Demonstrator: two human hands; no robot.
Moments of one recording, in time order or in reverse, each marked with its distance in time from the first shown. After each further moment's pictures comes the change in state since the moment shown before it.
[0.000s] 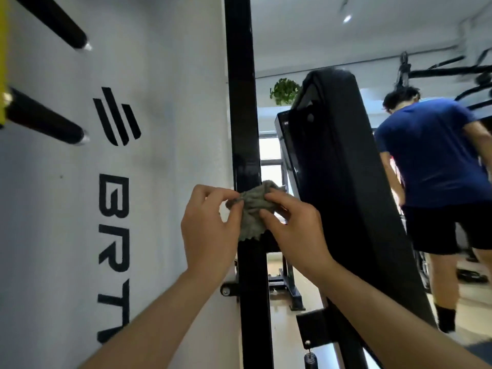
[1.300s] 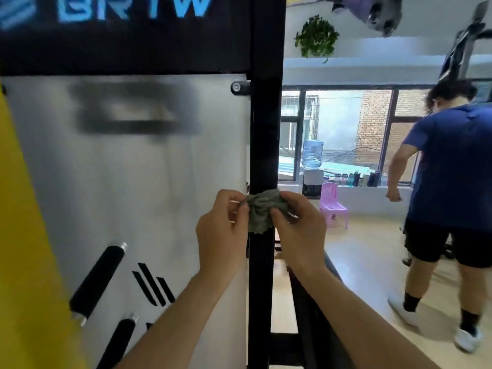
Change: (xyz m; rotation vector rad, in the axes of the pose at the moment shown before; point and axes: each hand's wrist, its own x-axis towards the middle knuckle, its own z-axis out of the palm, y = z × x) left_hand 0.353 0.127 -0.016 -0.041 -0.229 -0.376; right_hand 0.326 -0.180 -0.020 0.022 0.107 0.371
